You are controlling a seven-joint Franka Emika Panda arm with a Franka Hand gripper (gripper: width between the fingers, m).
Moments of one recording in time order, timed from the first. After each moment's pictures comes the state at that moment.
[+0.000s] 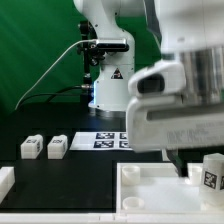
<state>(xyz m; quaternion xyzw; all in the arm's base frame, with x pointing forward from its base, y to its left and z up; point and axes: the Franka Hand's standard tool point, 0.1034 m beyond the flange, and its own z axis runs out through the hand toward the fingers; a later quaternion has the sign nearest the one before) 0.642 0.099 0.088 -1.00 0.01 -0.01 0.07</state>
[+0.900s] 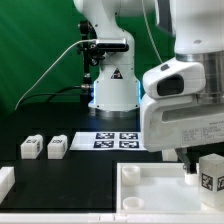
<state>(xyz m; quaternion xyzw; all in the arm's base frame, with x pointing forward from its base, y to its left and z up) 0.627 0.122 0.075 -1.00 0.00 0.01 0.07</state>
